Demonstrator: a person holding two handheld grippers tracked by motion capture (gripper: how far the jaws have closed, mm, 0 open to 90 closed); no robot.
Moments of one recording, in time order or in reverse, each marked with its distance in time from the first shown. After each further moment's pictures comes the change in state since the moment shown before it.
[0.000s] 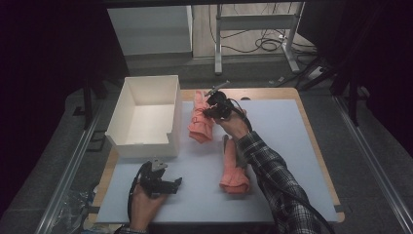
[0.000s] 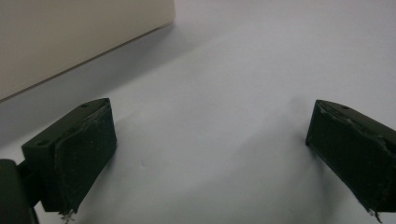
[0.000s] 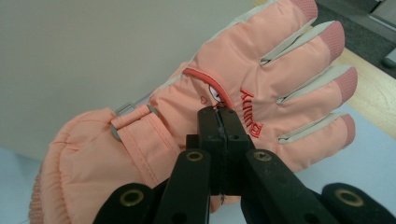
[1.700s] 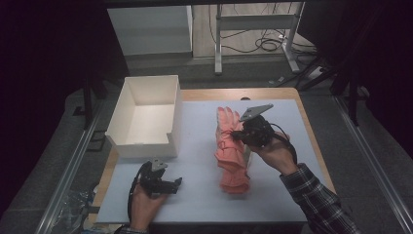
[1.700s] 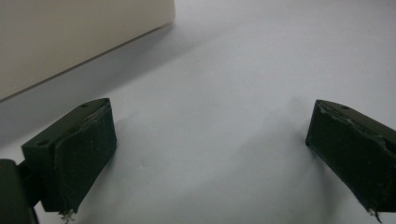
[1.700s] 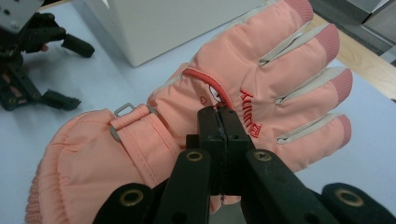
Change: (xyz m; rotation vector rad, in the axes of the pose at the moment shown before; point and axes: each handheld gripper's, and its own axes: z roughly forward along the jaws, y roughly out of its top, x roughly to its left) left arm 0.000 0.000 0.000 -0.004 0.002 0.000; right arm 0.046 -0.079 -0.141 -0.020 0.004 -0.076
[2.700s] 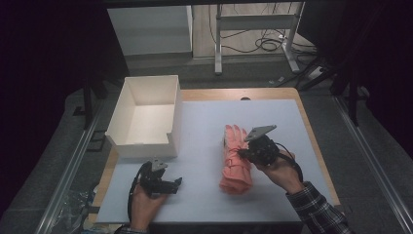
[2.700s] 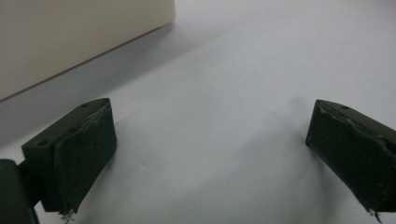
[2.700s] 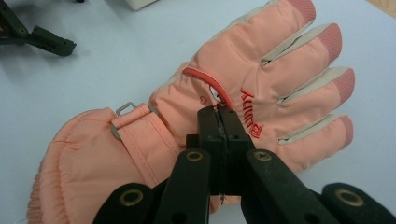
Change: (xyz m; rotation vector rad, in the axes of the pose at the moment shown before) left arm 0.000 0.000 0.000 0.000 0.001 -0.002; right arm 0.015 -0.052 0.010 0.075 -0.008 0.024
